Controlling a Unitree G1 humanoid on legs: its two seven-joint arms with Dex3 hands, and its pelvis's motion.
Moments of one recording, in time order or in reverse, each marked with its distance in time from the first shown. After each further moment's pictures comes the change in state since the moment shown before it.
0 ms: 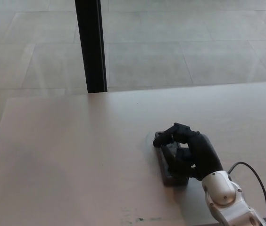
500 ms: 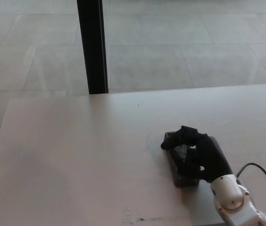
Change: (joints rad) left_arm -0.001 0.000 0.012 0.000 -0.004 -0.002 0.001; right_arm 0.019 -0.065 0.003 0.061 -0.036 -0.079 -0.040
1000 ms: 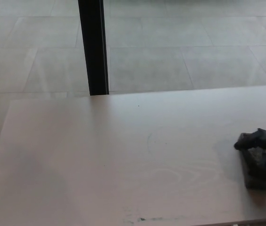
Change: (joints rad) left_arm 0.006 0.000 0.019 -0.001 -0.004 -0.002 0.000; right_arm 0.048 -0.242 -0.193 0.134 0.019 -0.092 -0.036
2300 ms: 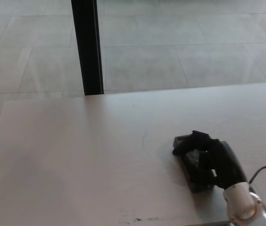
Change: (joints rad) left_arm -0.025 0.000 -0.020 -0.012 0.002 -0.002 0.020; right_arm 0.000 0.213 0.263 -0.177 -0.081 0.021 0.000
